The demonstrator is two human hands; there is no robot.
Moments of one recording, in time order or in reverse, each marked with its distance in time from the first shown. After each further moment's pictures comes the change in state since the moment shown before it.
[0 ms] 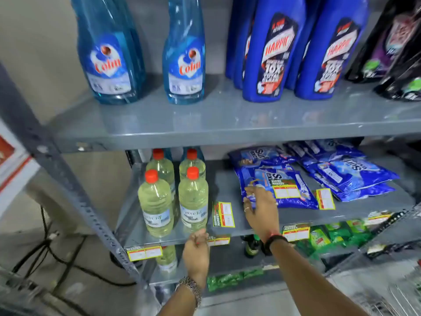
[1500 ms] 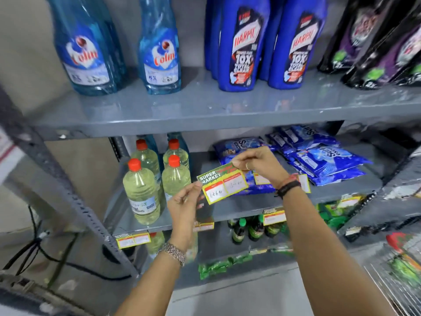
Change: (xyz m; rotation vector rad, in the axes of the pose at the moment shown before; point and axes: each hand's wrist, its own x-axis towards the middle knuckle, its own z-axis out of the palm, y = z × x) left_hand -0.029 0.086 0.007 -0.387 -0.185 0.208; right_hand 0.059 -0.026 -0.101 0.525 -0.423 0.082
